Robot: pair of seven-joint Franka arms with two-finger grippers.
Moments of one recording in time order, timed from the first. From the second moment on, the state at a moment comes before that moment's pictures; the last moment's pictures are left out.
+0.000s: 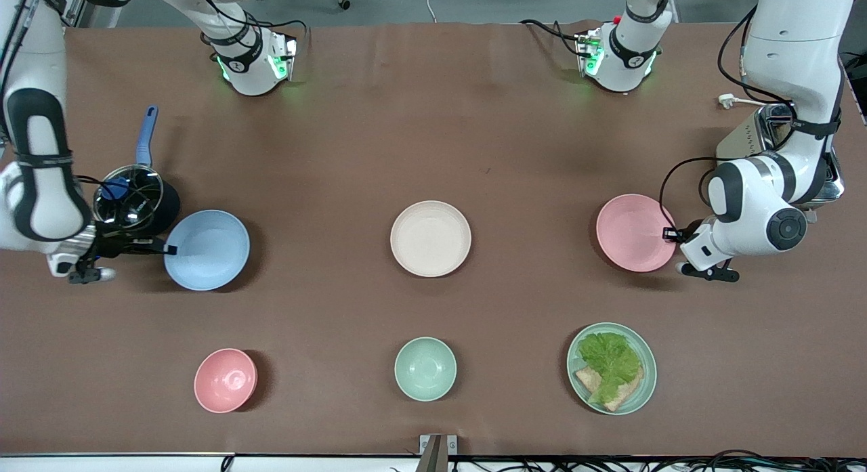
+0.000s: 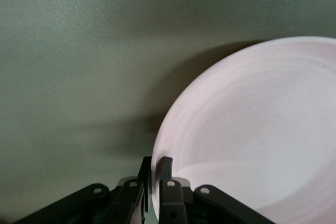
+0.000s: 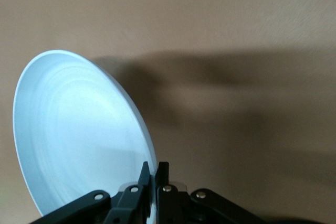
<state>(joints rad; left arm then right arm) -0.08 0.48 0.16 -2.02 -0.09 2.23 0.32 -0.08 0.54 -0.33 -1.80 0.62 1.93 -0.70</state>
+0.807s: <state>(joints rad) -0.08 0.29 -0.05 -1.92 -0.17 2.07 0.12 -0.02 0.31 -0.32 -1.59 0.44 1.63 -0.24</state>
